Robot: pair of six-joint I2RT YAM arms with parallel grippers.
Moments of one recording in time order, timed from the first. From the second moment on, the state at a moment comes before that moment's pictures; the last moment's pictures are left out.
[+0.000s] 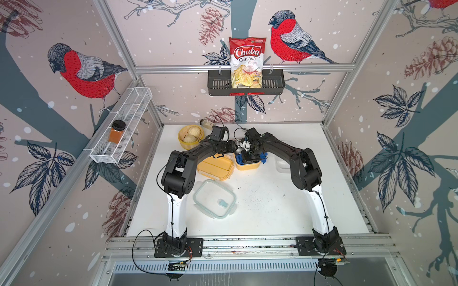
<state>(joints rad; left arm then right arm) -0.36 2.09 1.49 -0.23 0.36 -0.39 0.60 2.33 1.92 -0.93 -0.33 0.21</state>
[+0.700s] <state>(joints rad) -0.37 2.09 1.48 -0.22 0.38 -0.36 0.59 2.41 2.08 -1.15 0.32 0.24</state>
